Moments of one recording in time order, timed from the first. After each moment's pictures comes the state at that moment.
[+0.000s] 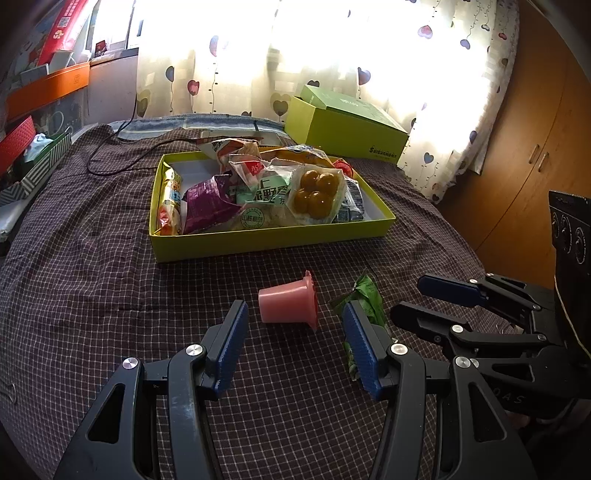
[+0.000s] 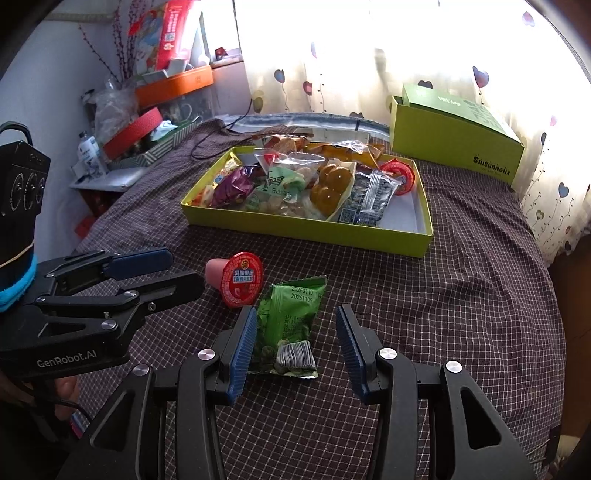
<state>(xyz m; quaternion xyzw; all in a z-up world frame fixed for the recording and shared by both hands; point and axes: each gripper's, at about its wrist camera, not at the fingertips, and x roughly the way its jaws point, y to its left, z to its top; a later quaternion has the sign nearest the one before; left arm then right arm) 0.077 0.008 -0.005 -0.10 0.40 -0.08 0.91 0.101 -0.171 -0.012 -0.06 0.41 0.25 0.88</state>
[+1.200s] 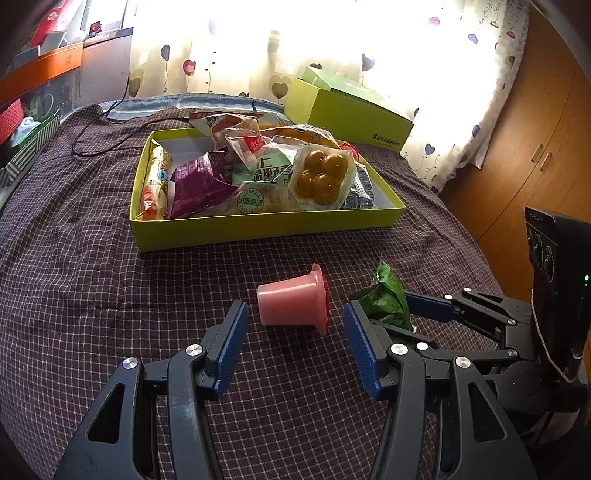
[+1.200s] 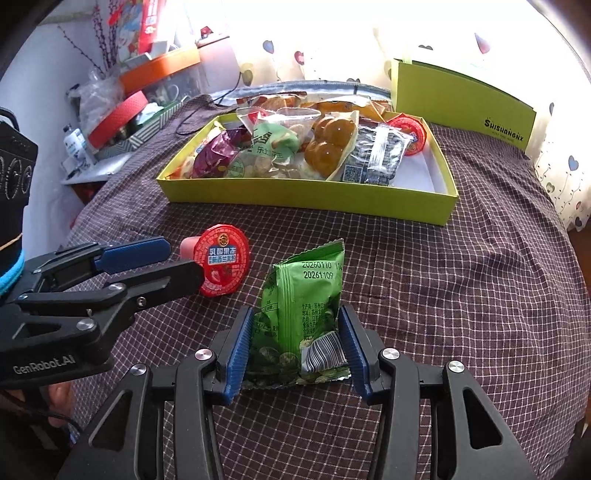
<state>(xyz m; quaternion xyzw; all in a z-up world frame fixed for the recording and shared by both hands) 0.099 0.010 -0.027 -0.11 0.42 -0.10 0.90 0.119 -0.166 -0.049 -0.04 0.45 0.24 0.86</state>
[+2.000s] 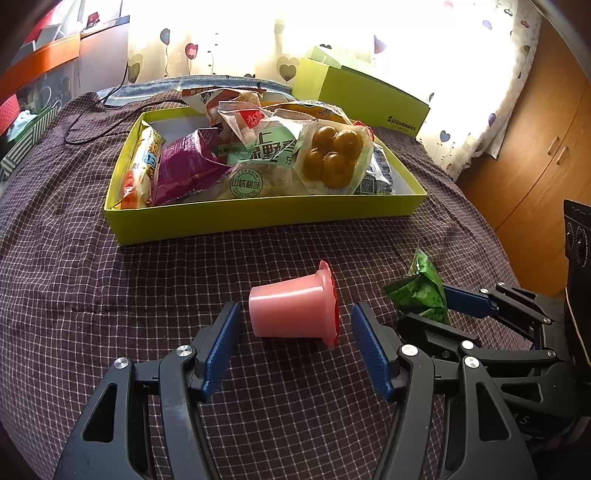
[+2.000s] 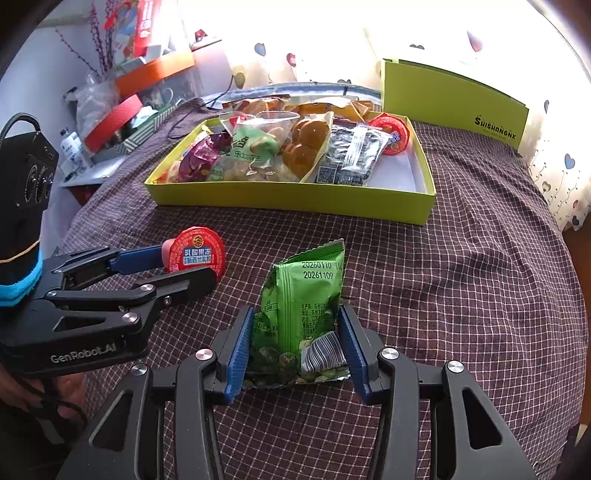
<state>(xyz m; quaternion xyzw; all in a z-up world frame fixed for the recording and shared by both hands) 0.118 -0.002 -0.047 -0.10 0.45 -0.08 0.89 0.126 -0.182 -0.046 -0.05 0.45 0.24 0.86</state>
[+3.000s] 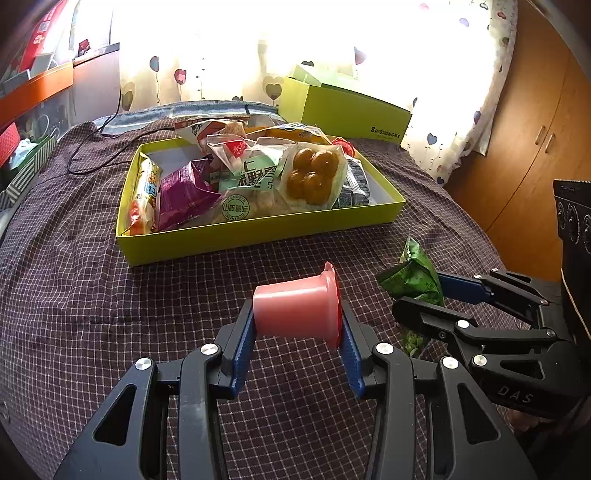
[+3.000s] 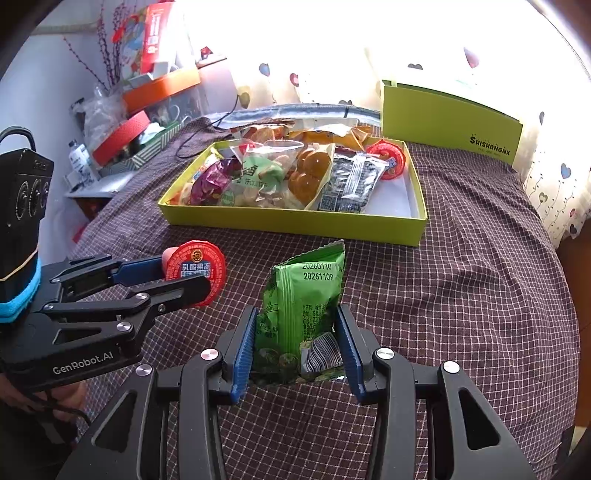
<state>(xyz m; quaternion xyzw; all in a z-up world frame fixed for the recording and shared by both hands) 0.102 -0.008 -0.027 -0.07 0.42 -0.09 0.90 0.117 -0.186 -0.024 -0.04 0.42 0.24 0.88</state>
